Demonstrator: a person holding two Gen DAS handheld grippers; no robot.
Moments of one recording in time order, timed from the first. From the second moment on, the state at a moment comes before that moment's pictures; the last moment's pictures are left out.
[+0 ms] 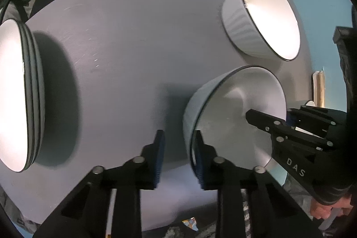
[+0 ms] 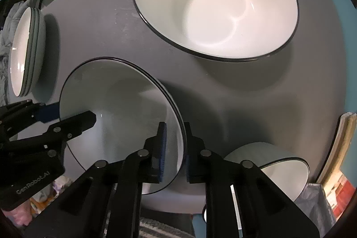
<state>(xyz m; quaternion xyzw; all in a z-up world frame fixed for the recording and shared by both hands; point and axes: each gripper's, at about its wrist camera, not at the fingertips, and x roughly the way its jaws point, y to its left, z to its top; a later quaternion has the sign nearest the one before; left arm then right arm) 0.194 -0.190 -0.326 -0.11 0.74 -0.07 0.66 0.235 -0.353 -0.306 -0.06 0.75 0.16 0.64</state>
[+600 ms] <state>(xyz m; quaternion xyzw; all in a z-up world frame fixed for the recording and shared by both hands) 0.185 -0.196 -0.305 -0.07 0.73 -0.08 0.68 0.249 -0.368 -0.286 -0.03 0.75 0.15 0.64</state>
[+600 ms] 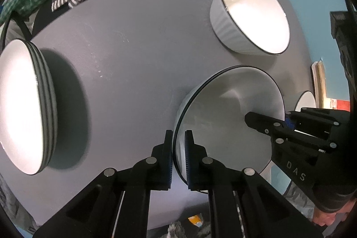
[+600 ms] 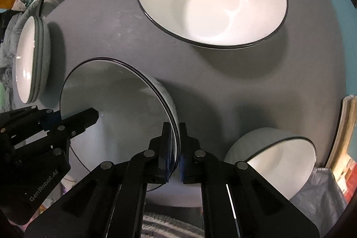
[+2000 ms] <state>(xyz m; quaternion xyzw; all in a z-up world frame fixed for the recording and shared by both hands) 0.295 -0.245 -0.234 0.00 0.69 -0.11 0.72 0.357 -0.422 -0.217 0.01 0.72 0.10 0.68</state>
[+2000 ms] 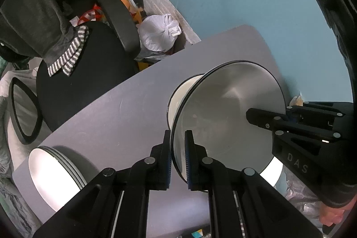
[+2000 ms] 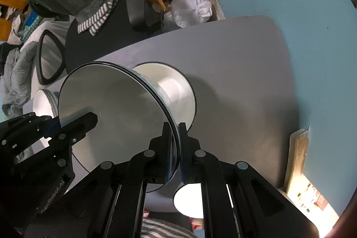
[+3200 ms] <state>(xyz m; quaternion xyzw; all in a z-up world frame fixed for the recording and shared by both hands) 0.310 -0.254 -0.286 0.01 0.73 -0.10 0.68 0.376 -0.426 -0.257 0.02 0.76 0.11 0.65</state>
